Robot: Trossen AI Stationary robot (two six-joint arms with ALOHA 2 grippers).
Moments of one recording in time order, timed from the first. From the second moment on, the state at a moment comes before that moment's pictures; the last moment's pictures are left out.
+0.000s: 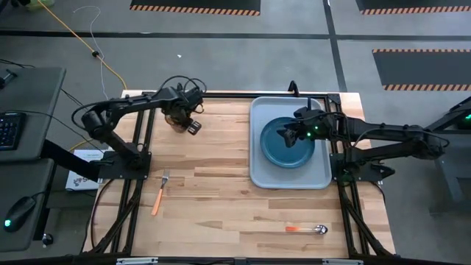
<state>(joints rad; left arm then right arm) 0.64 1.57 1.04 -0.98 -0.09 -0.30 -0.20 0.95 0.74 -0.41 0.18 0.65</state>
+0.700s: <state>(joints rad) 0.53 1.90 1.86 -0.92 -0.04 -0.03 -0.20 0.87 0.74 -0.20 0.16 0.65</state>
